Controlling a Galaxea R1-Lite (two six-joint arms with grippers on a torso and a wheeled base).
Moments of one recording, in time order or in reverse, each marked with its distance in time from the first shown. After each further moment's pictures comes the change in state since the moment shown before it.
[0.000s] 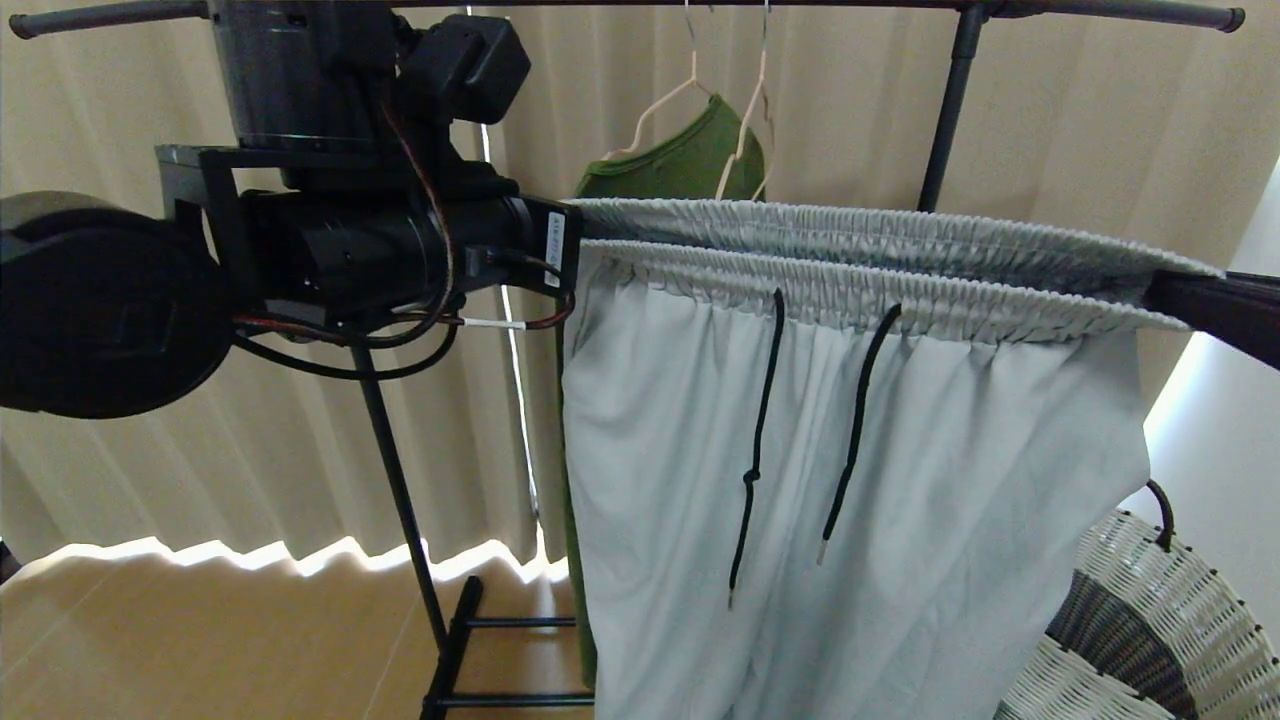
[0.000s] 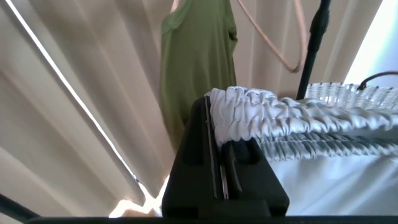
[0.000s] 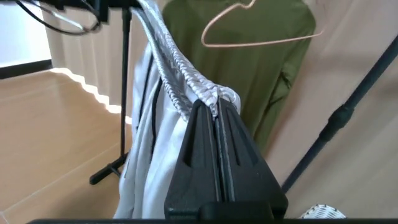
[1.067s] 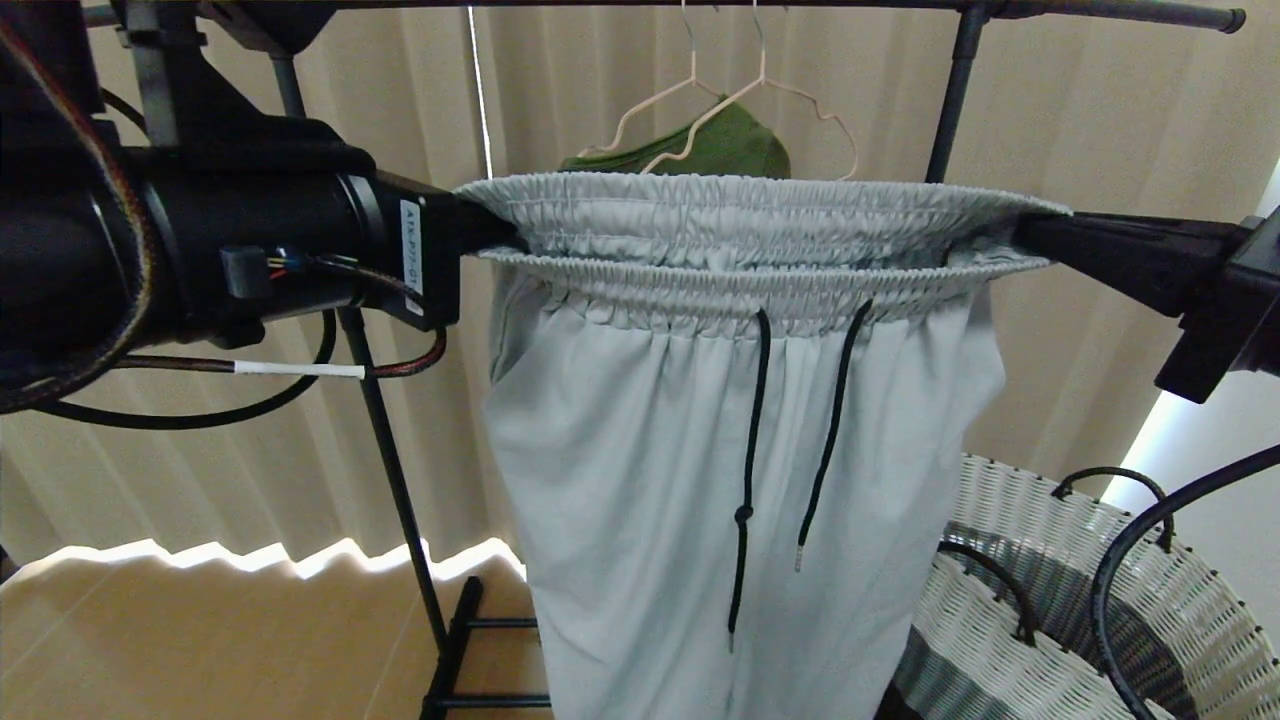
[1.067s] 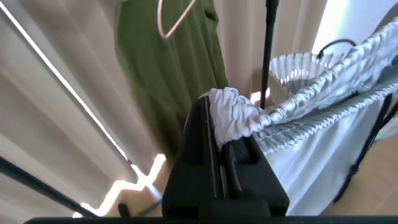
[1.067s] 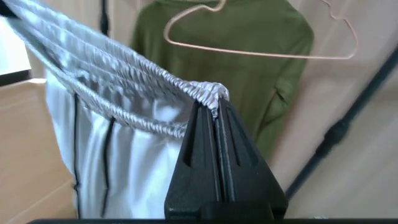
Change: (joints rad) left arm -0.059 -0.286 0.146 0.157 -0.055 0.011; right arm -0.082 0.204 -0.084 -0.126 -0.005 0.005
